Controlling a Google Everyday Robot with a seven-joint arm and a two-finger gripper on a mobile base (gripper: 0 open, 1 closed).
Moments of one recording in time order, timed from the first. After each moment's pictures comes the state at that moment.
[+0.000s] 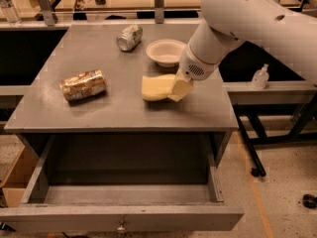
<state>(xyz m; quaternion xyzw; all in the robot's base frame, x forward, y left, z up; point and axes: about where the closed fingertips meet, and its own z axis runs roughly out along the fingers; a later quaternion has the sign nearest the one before) 0.589 -0.058 0.862 -0.57 0.79 0.04 0.23</state>
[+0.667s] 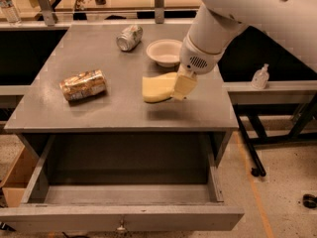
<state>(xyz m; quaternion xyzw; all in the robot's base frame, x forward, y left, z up) 0.563 -0.064 0.890 -0.59 0.79 0.02 0.19</state>
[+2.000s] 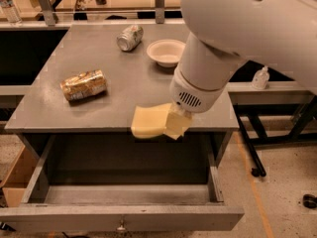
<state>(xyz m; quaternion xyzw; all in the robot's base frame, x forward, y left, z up) 0.443 -0.046 0.892 -0.54 0.83 0.01 0.14</state>
